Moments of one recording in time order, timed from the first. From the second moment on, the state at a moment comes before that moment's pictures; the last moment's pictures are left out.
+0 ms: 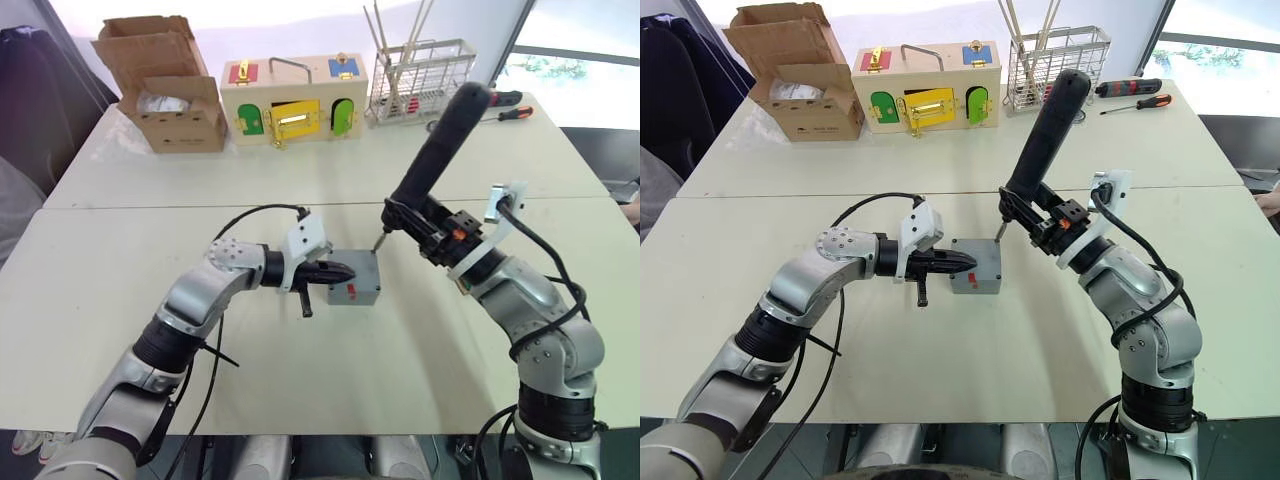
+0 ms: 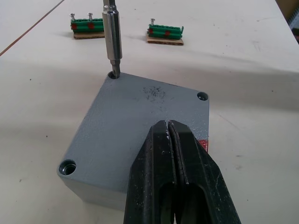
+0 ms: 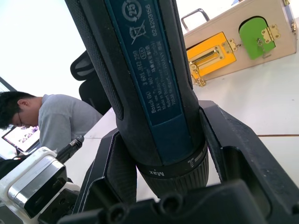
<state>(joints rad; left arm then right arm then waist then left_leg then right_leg) -0.60 0.45 -0.34 -0.11 -0.33 0.60 -0.95 -0.30 -0.34 -0.21 -0.48 0.67 0.67 0.42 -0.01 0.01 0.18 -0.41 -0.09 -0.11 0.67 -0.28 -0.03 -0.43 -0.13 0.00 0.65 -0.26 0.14</state>
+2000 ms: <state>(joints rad) -0.53 0.43 -0.36 -0.13 -0.27 0.60 -0.93 -0.23 -0.31 0.01 -0.40 0.40 0.44 0.42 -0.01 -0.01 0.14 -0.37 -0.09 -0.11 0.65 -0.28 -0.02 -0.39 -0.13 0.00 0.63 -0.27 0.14</state>
